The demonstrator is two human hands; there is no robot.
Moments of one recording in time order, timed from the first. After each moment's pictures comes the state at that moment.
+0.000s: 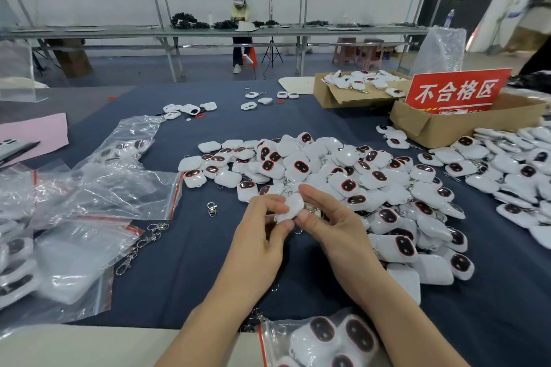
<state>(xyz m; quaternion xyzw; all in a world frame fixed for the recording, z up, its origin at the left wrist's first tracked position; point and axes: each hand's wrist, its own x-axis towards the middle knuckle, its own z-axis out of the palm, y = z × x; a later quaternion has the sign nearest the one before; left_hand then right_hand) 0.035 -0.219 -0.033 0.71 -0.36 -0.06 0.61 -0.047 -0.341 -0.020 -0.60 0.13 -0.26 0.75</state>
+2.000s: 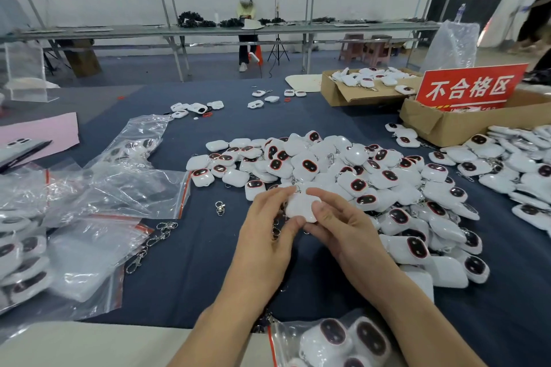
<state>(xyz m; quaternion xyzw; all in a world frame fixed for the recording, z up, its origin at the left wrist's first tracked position) 0.035 -0.218 -0.029 0.74 -0.38 0.04 0.56 -0.044 -0.345 -0.019 -0.52 0.11 -0.22 0.82</state>
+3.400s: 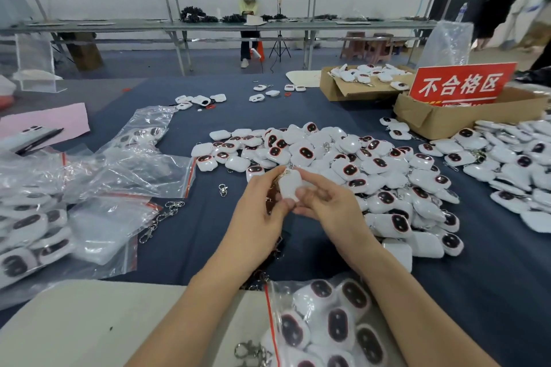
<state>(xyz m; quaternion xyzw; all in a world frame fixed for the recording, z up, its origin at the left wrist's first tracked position) 0.024 -0.202 -0.005 0.76 -0.35 -0.03 0.55 -0.048 -0.332 -0.005 -0.65 0.12 -0.24 0.71</state>
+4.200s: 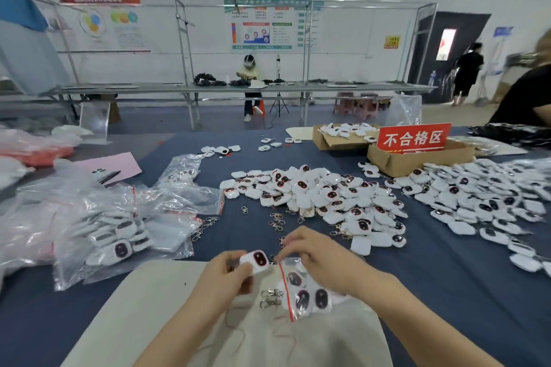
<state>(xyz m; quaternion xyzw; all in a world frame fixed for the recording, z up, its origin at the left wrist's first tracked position) -0.066 -0.062 0.019 0.74 -0.12 -0.20 0.63 -0.156 -0.260 0.042 -0.97 -0.01 -0.06 0.24</state>
